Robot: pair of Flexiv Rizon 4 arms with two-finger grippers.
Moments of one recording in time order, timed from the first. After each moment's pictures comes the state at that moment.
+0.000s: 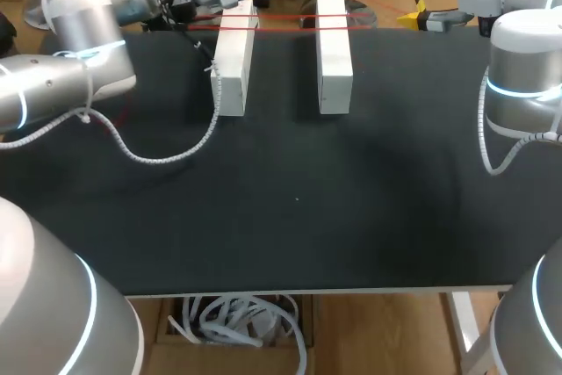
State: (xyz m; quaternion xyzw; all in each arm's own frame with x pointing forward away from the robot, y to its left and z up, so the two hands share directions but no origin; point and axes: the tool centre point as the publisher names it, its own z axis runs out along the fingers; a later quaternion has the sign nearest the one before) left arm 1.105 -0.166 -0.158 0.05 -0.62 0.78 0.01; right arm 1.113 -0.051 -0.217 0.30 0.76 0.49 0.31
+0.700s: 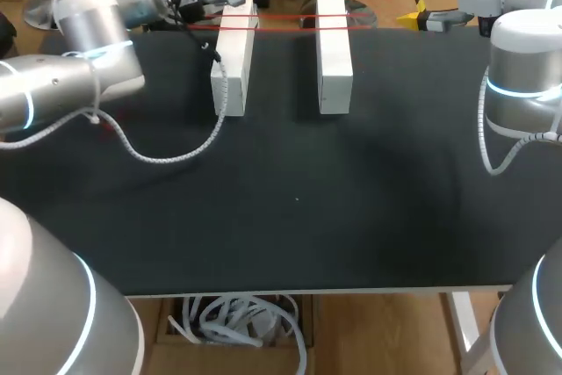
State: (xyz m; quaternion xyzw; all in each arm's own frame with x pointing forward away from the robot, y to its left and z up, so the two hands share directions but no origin) left arm 1.100 -0.183 -0.148 0.04 -0.59 0.81 0.00; right arm 1.113 -0.051 -0.217 0.30 0.76 0.49 0.31
